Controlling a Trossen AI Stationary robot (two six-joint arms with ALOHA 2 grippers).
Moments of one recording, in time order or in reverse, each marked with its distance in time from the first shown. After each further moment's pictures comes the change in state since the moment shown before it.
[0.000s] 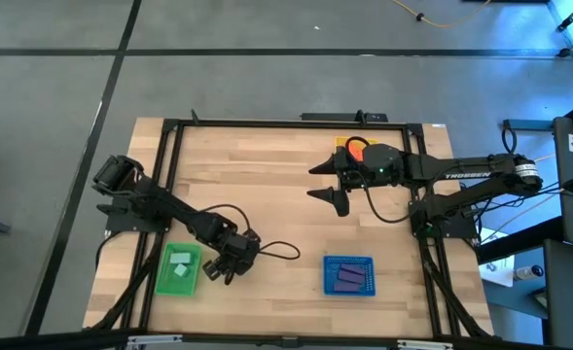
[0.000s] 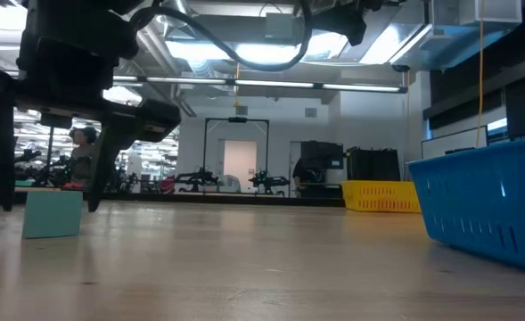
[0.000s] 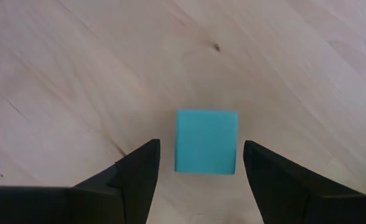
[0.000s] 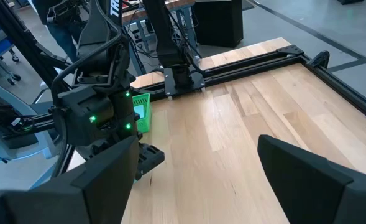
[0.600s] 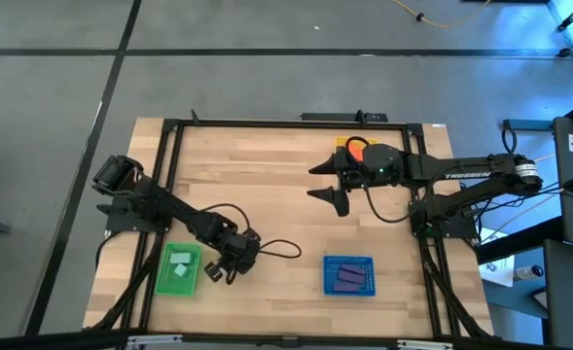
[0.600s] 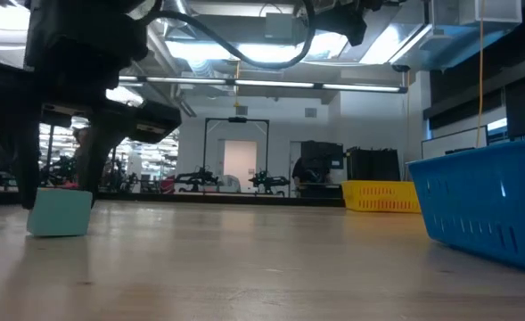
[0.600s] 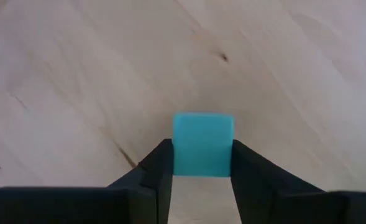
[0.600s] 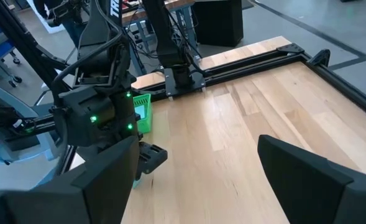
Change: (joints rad) left arm 0.006 -0.001 0.000 0.016 0.003 -0.074; right arm 0.000 0.000 0.000 0.000 0.000 0.007
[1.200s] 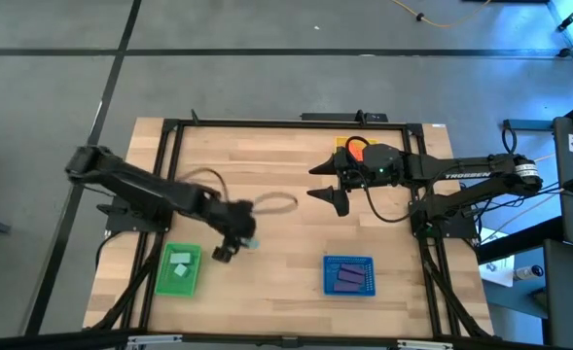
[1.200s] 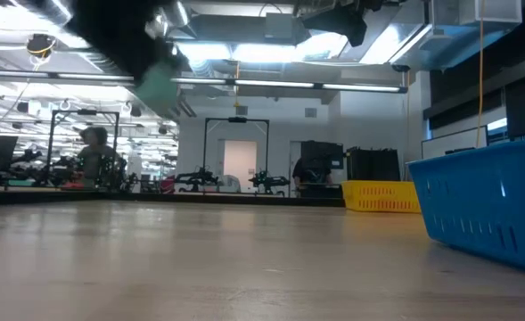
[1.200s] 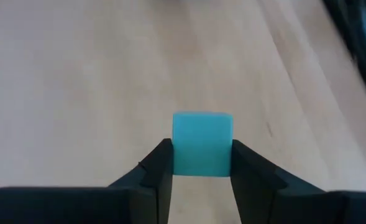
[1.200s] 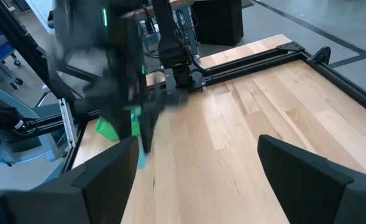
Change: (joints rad) left arm 0.140 -0.295 -0.001 -0.027 -0.038 -0.319; right arm 0.000 0.000 0.000 -0.003 0.000 0.019
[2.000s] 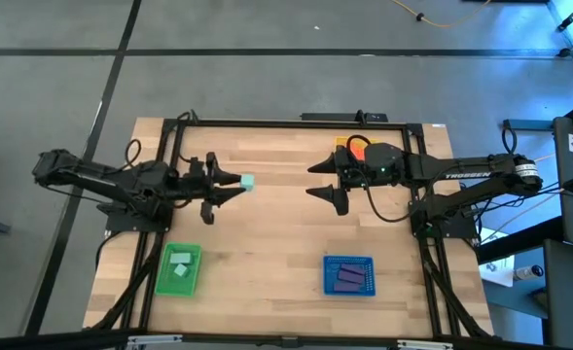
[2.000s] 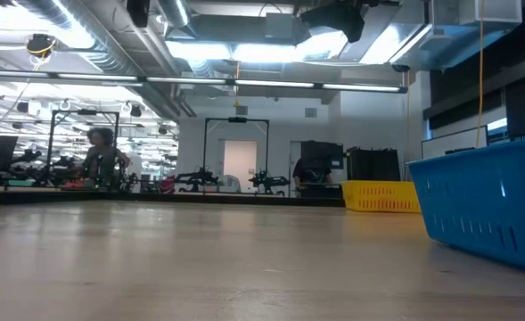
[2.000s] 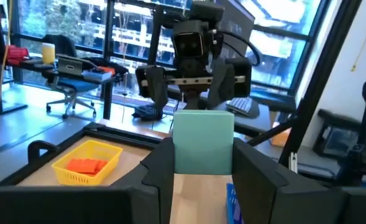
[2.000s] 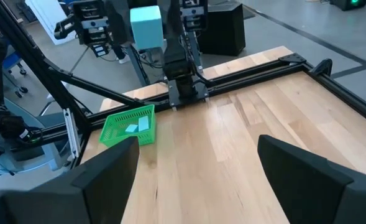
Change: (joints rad) left arm 0.091 -0.593 -0.349 0.813 -0.361 -0.190; right arm 0.000 0.000 0.000 0.047 0.000 0.000
